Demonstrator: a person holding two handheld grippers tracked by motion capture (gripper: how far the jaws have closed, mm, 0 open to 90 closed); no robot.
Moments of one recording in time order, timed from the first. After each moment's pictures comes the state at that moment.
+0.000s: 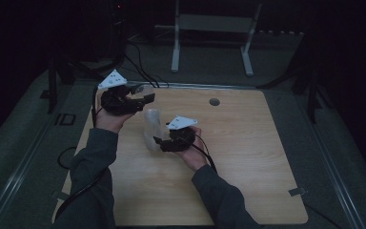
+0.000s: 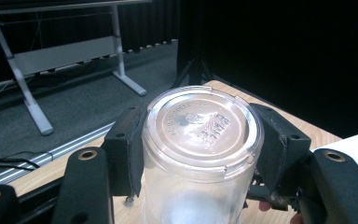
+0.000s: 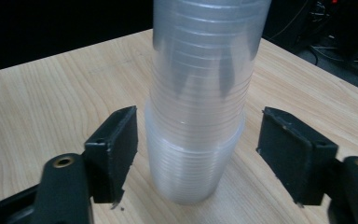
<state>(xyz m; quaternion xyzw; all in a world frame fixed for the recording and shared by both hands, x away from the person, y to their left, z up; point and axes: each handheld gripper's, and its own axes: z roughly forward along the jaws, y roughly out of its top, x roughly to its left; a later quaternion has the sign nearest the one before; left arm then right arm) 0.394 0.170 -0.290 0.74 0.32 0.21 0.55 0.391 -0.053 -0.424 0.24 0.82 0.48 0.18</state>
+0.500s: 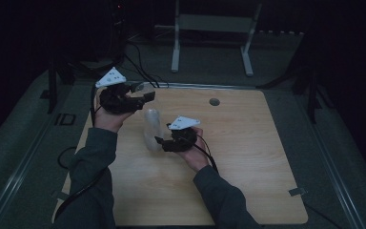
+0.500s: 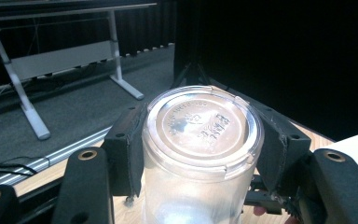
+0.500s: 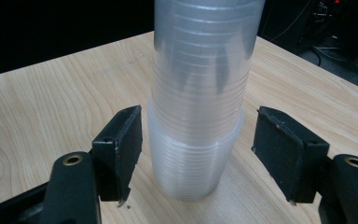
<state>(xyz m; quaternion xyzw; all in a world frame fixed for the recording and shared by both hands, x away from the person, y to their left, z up) 0.388 0.168 -0.279 0.74 0.32 0.21 0.56 0.389 -0.058 -0.423 0.24 0.82 0.48 0.18</state>
